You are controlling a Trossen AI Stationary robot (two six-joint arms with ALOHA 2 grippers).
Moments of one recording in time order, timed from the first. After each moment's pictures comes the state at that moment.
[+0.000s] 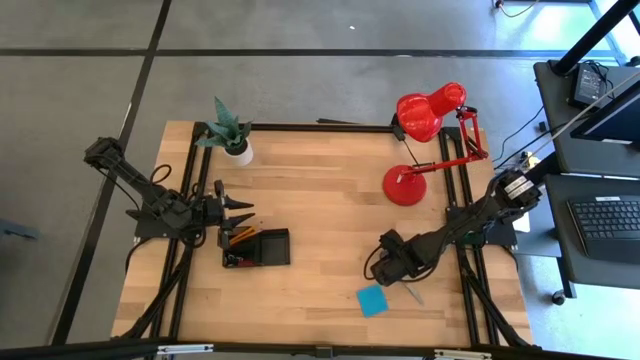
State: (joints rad) left arm -0.61 0.44 0.19 0.07 -0.86 -0.09; right arm 0.53 1.72 0.86 -0.68 0.16 1.50
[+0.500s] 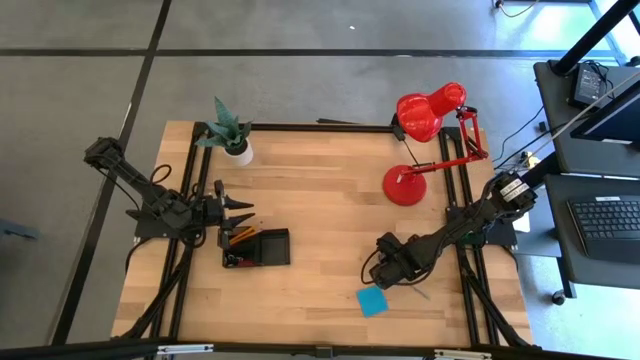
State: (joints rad) left arm -0.61 0.44 0.19 0.07 -0.86 -0.08; right arm 0.53 1.76 0.91 -0.75 0.20 1.43
